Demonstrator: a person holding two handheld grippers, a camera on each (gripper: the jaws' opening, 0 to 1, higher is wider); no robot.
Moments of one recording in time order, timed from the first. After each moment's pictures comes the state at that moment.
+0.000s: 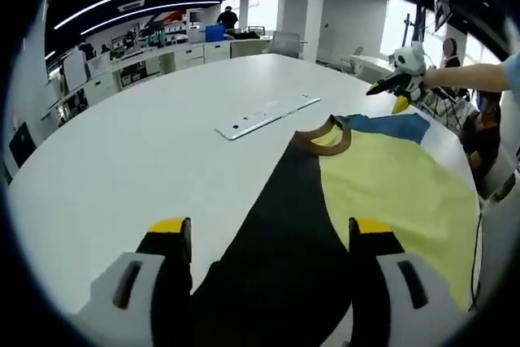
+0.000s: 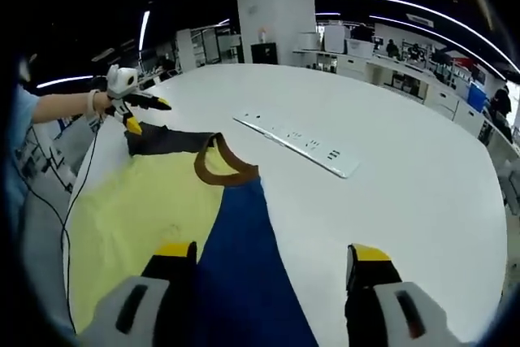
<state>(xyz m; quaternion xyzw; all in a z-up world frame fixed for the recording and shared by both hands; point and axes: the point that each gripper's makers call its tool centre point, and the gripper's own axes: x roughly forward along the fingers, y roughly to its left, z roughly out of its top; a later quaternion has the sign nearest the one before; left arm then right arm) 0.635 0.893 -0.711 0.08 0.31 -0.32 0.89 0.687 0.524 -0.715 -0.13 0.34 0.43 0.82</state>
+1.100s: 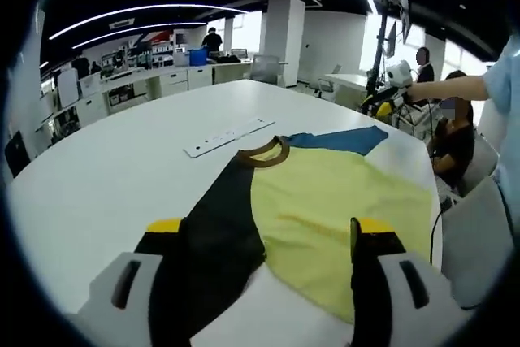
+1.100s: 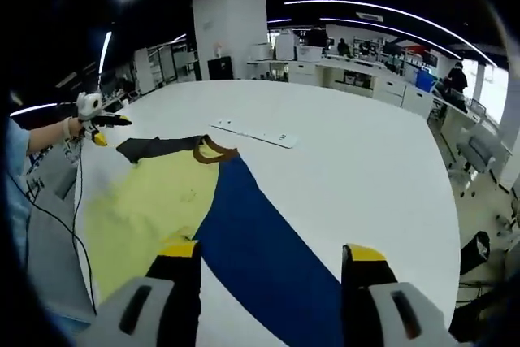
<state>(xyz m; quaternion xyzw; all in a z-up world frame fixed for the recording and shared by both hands) 0.529 0.871 -0.654 0.06 0.25 -0.36 0.90 0.586 0.395 -0.662 -0.08 0.34 0.32 0.88</state>
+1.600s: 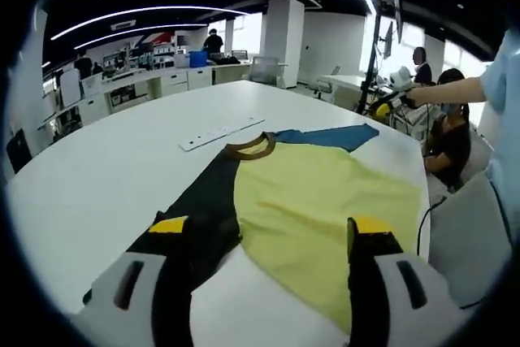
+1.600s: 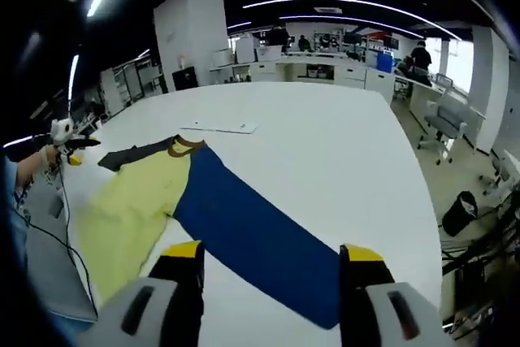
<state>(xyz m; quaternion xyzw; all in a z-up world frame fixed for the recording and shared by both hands) 0.487 0.869 -0.652 0.05 0.25 -0.36 0.90 0.546 0.320 -0.684 -0.04 0.36 0.22 0.91</state>
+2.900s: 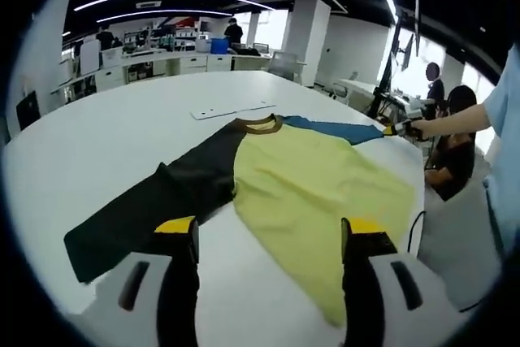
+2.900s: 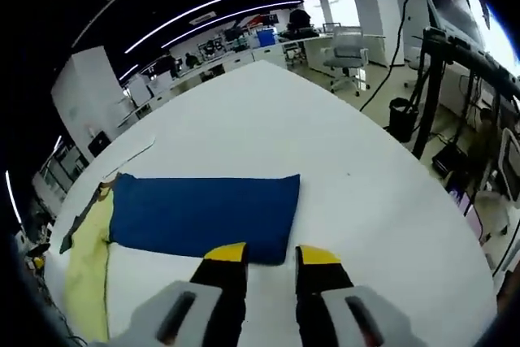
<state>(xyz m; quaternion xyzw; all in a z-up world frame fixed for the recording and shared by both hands) 0.445 0.886 -0.683 0.00 0.28 -0.31 0.91 0.504 0.276 -0.749 0.15 0.37 -0.01 0.92</state>
